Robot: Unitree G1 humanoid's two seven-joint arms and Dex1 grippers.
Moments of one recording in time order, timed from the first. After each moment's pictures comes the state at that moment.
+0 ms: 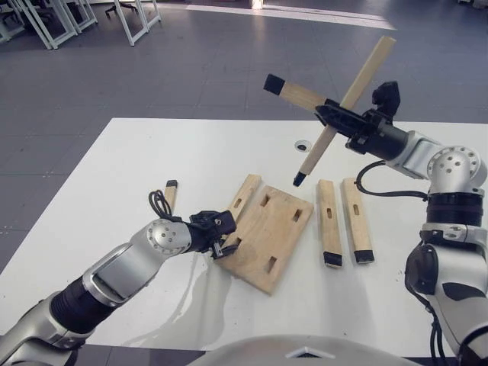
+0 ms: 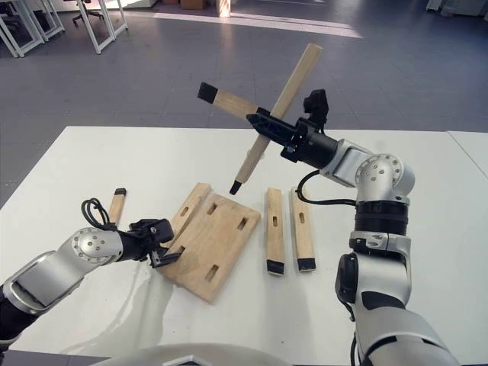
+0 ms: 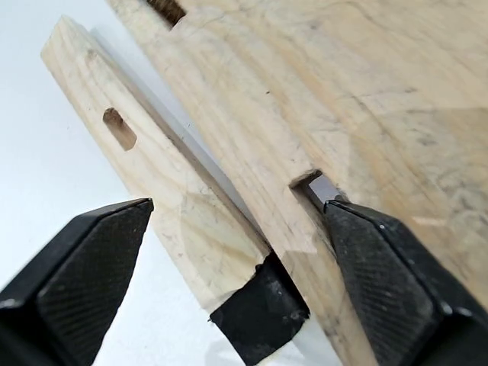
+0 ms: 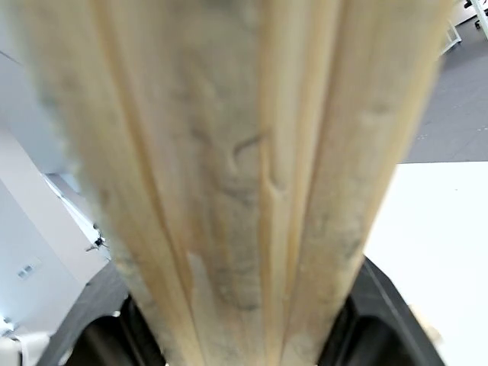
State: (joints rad) left arm -0.20 0.94 -0.52 -0.51 -0.20 0.84 -0.56; right arm -0.75 -0.41 -0.21 0.35 0.87 1.02 0.92
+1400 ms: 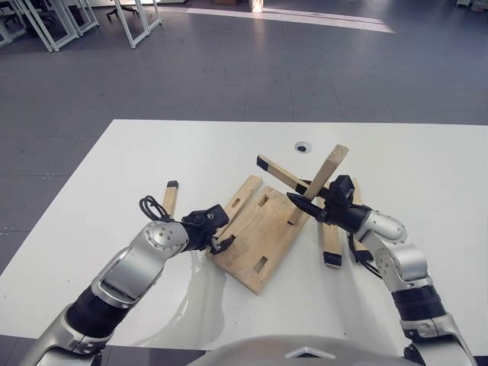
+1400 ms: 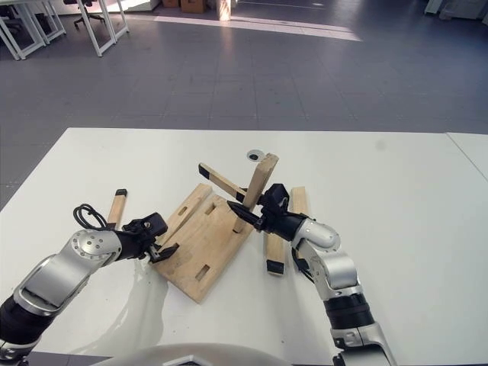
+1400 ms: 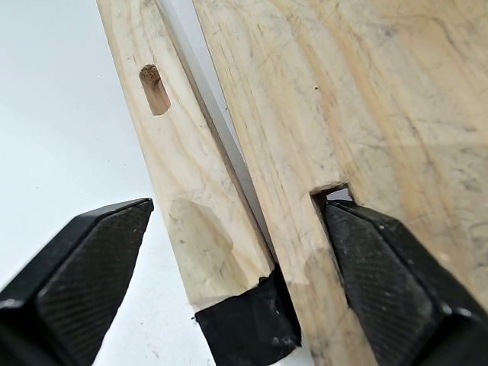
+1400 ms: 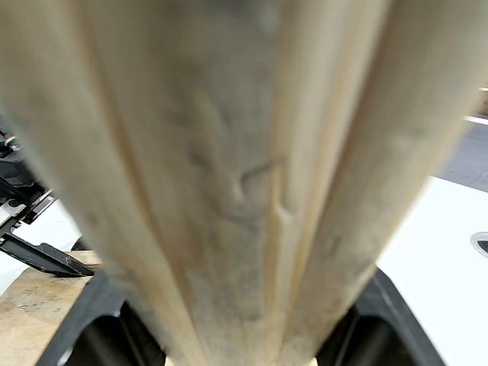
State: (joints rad) left arm -0.13 0.77 -0.37 -0.51 -0.12 0.98 -0.56; right arm -0.15 -0.34 0.16 -0.03 0.40 0.20 0.76
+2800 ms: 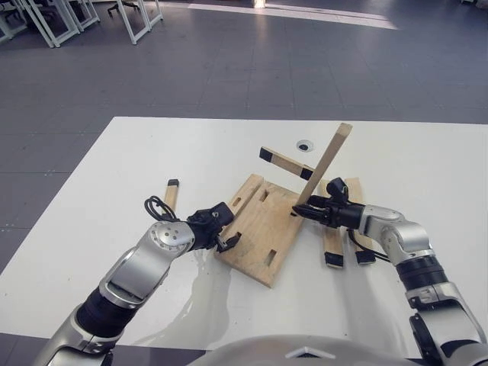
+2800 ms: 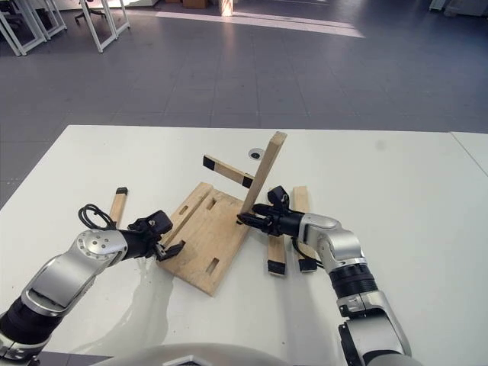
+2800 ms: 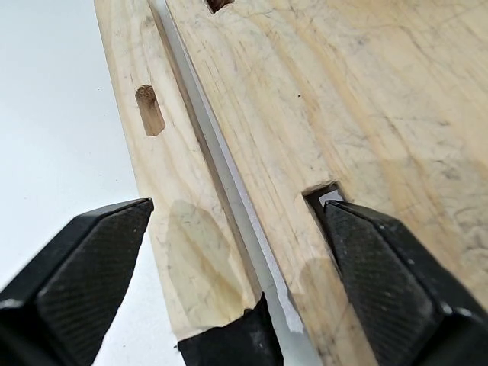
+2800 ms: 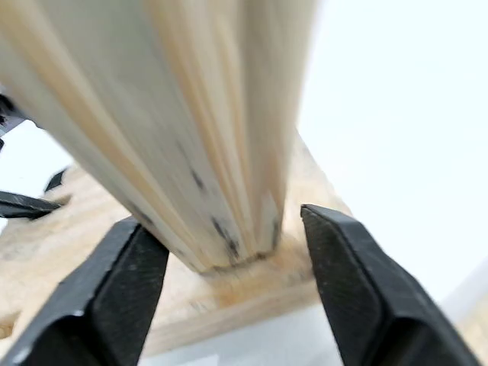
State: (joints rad) left arm -0.14 0.70 -0.36 -0.53 -0.11 1.01 -0.53; right arm -0.35 -0.41 0.18 0.27 0.45 0.53 0.79
